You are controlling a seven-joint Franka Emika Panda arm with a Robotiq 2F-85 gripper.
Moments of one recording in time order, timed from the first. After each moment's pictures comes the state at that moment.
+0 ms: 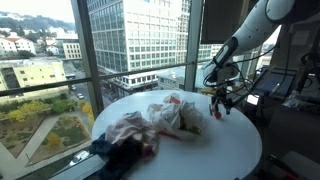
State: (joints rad) arm -0.03 0.64 -0.28 -1.84 0.00 2.22 1.39
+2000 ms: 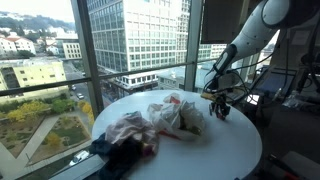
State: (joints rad) arm -0.04 0.68 -0.26 -1.89 0.02 2.39 1.39
